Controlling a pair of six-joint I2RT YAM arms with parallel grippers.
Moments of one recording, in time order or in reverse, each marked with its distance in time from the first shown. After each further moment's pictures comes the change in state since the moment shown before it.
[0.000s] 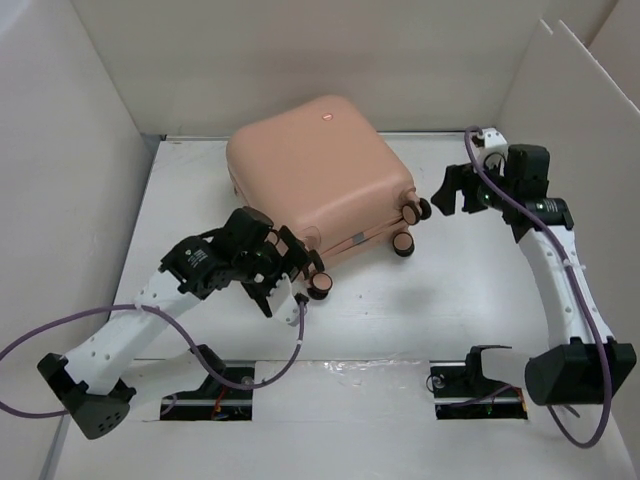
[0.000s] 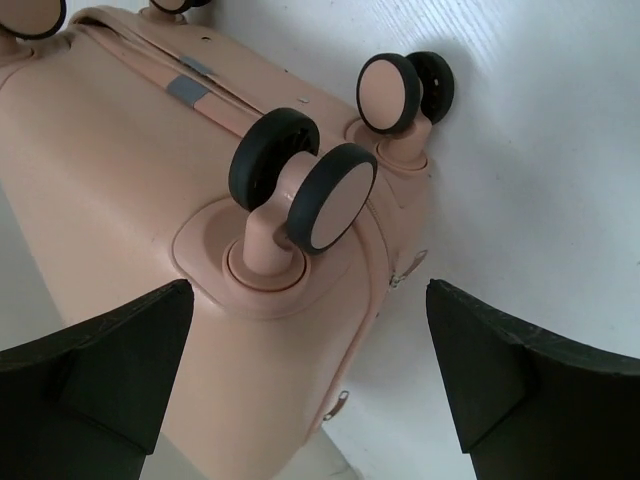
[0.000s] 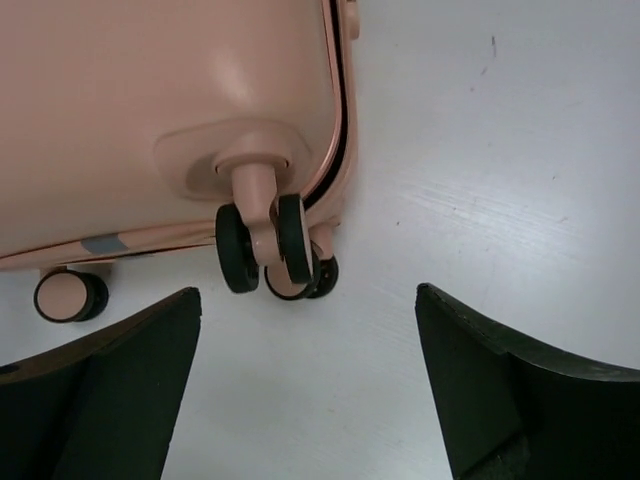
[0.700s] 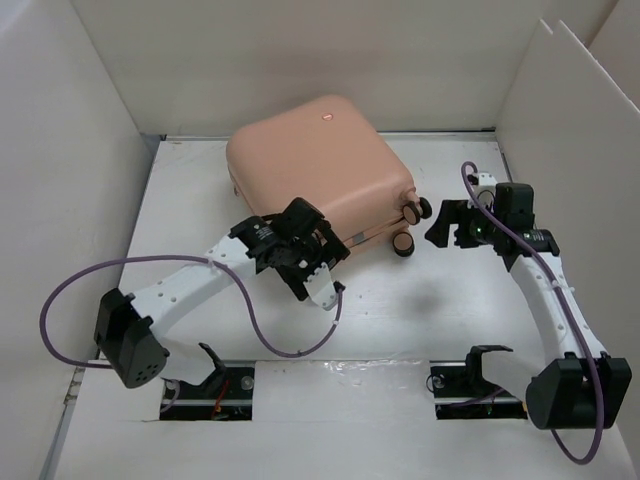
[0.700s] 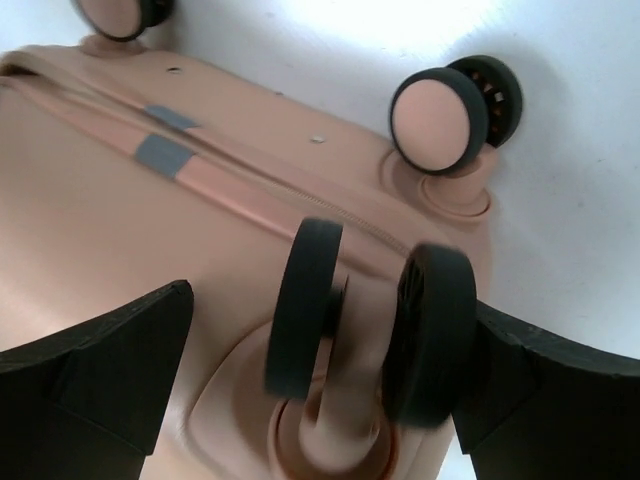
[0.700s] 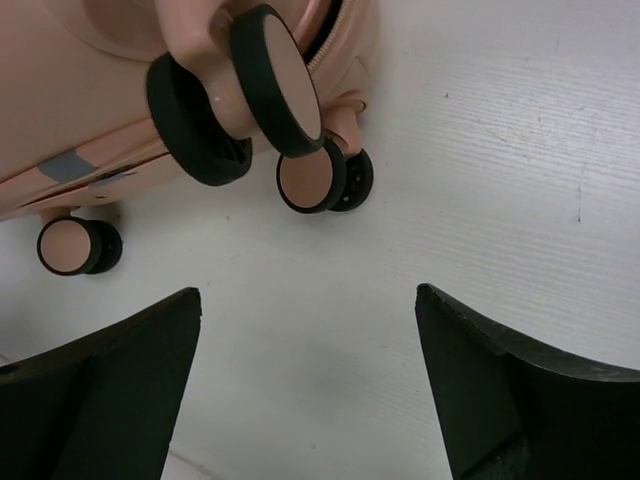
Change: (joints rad) left arm -0.080 0.317 0.029 0.188 -0.099 0.066; right arm -0.004 -0.150 -0.338 0.040 -0.011 0.135
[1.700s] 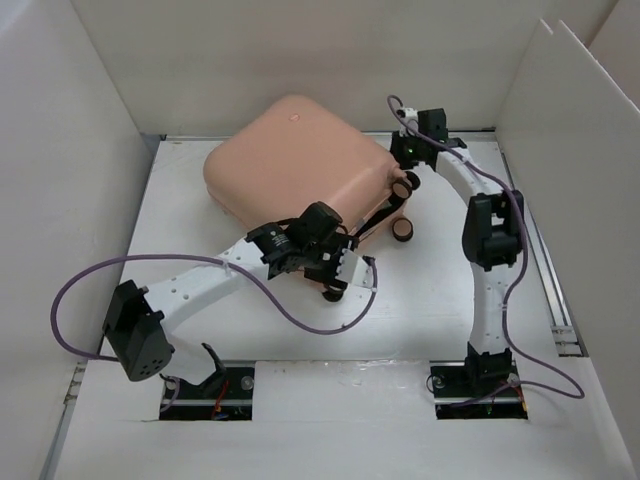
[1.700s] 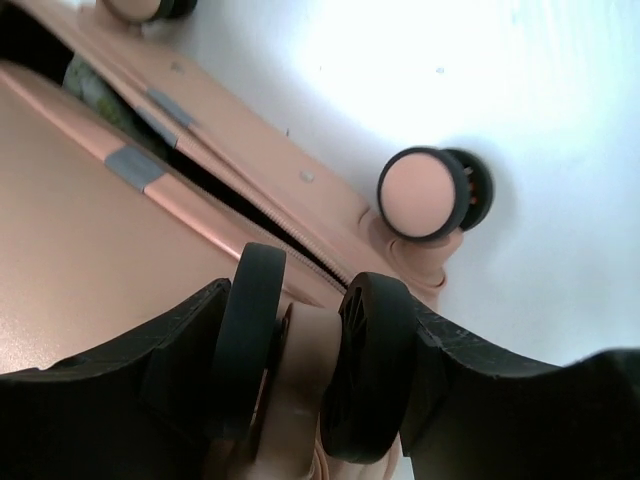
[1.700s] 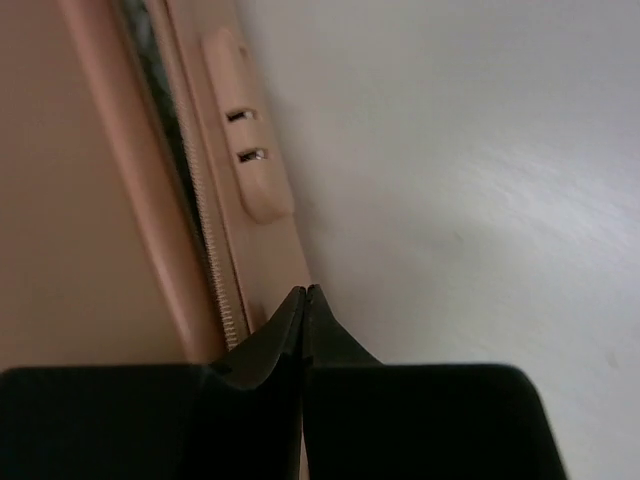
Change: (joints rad) left arm -0.080 0.063 -0.010 0.183 -0.047 -0.620; right arm 0.166 1.153 0.977 0.146 0.027 0.019
